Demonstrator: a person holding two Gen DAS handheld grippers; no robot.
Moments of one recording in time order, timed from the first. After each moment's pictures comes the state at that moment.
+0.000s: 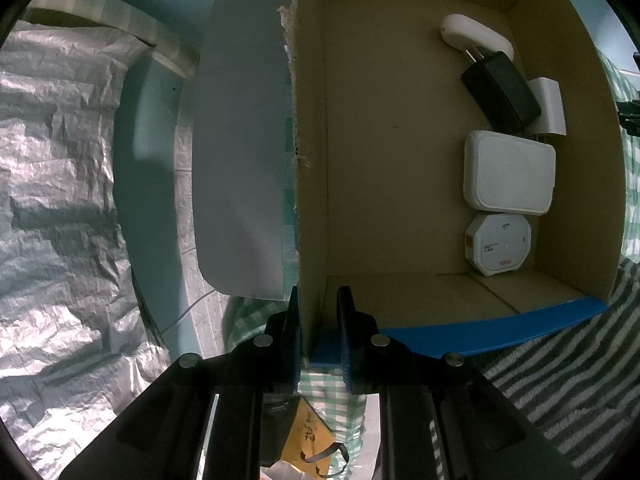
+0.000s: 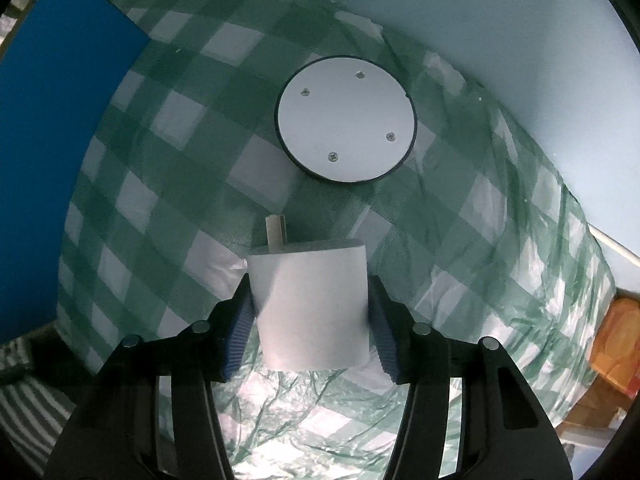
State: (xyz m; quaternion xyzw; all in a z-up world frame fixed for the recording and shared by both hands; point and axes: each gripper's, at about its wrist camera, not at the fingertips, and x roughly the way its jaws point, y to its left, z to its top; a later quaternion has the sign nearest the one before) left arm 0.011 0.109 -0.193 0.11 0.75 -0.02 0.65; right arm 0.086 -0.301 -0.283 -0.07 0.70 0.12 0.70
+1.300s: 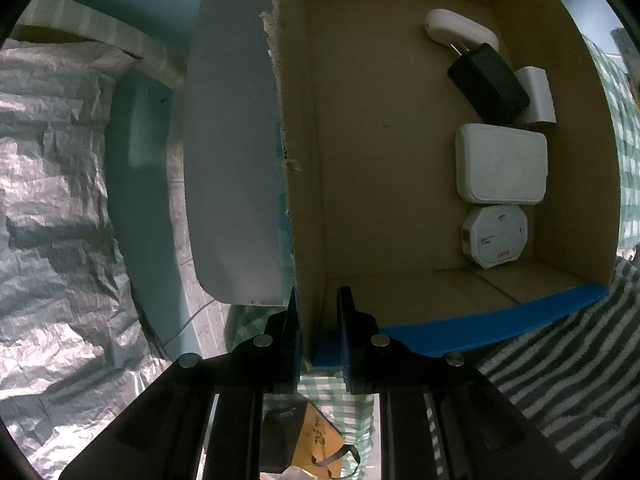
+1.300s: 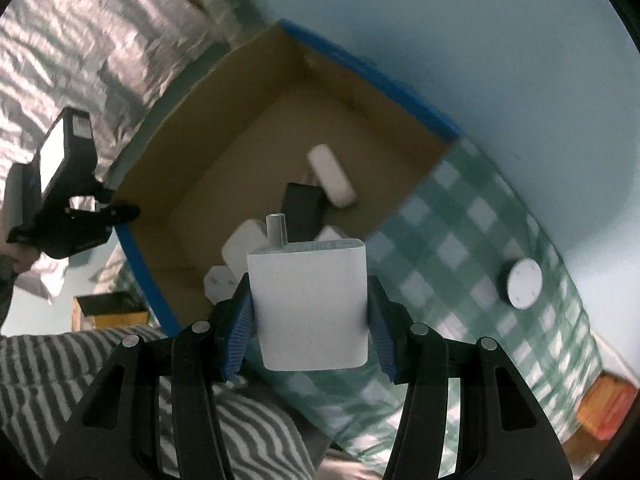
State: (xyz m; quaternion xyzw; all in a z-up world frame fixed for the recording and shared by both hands) left arm 0.011 0.103 -0.192 0.13 0.75 -0.05 0.65; right arm 0.040 -0.107 -0.121 -0.10 0.63 0.28 0.72
